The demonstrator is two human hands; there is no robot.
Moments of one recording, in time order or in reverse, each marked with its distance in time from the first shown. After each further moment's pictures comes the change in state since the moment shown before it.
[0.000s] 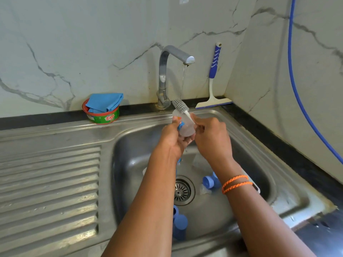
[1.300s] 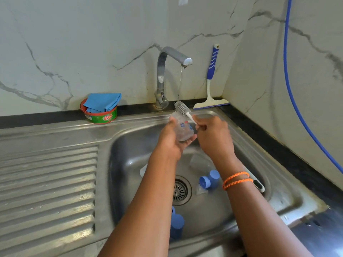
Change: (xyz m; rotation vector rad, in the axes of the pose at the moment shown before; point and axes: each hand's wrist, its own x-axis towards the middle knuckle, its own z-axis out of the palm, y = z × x) left_hand 0.008 -0.009 -0.002 -0.024 -0.031 -0.015; right_hand 0.003 0.000 -0.015 -0.046 -0.022 0.055
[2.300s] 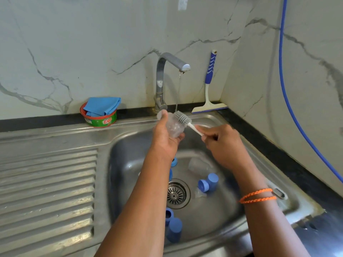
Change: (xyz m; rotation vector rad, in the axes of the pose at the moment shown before) left_hand 0.005 0.016 -0.003 -0.029 -0.025 0.170; right_hand -0.010 0.020 -0.034 0.077 -0.119 -0.065
